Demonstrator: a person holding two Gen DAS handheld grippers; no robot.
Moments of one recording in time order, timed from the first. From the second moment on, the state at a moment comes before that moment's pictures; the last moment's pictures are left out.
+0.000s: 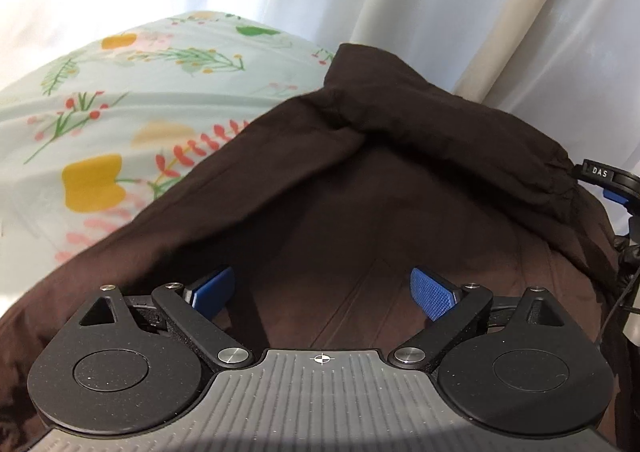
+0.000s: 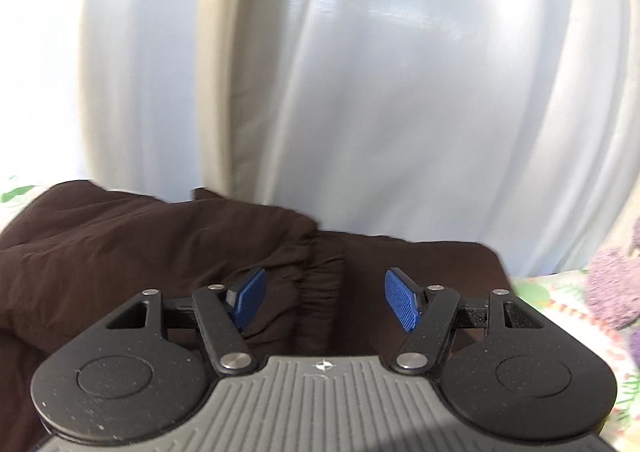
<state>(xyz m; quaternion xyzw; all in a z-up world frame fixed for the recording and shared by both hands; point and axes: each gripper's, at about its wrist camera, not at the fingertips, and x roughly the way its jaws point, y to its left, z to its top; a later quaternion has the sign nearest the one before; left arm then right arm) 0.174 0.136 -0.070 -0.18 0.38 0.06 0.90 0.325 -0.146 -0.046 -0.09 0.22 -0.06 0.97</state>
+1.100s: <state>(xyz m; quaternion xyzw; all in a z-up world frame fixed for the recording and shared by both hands) 0.172 0.134 -0.080 -0.16 0.39 -0.02 0.91 0.184 -0.196 -0.090 0.06 0.34 -0.08 0.93</state>
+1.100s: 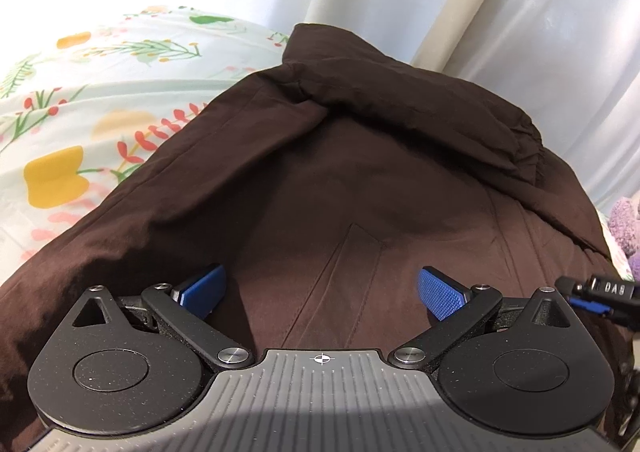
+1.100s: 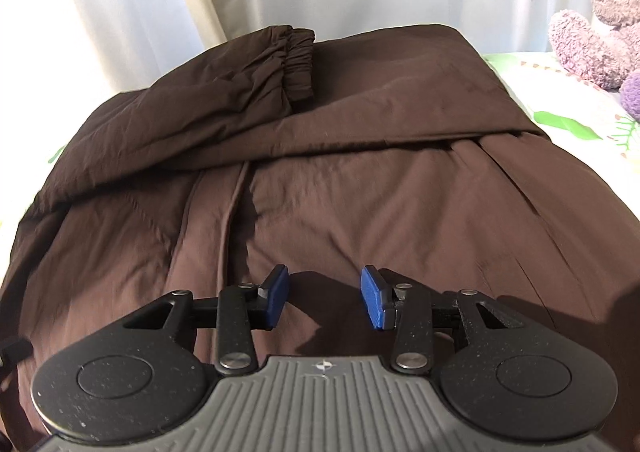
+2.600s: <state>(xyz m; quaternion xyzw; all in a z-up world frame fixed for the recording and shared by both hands) 0.073 0.284 -0.072 -0.30 0.42 0.00 0.85 -0.052 -0.360 -0.062 0.15 0.34 -0.14 0.92</state>
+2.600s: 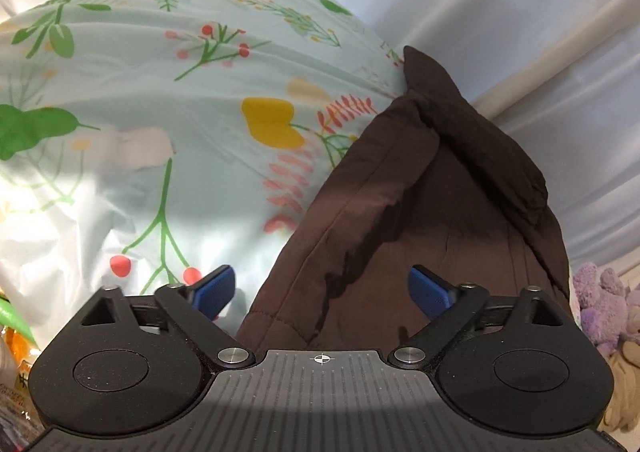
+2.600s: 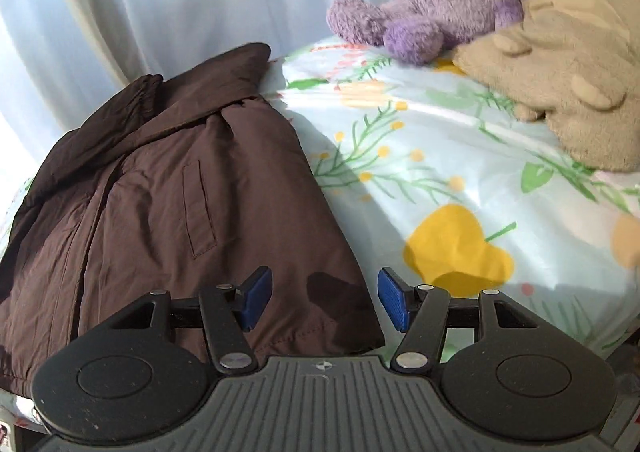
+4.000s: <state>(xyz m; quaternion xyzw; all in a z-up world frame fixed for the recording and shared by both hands) 0.089 0.257 0.004 -0.40 0.36 -0.07 0.84 0.001 -0.402 -0.010 0.34 0.22 0.19 0.90</state>
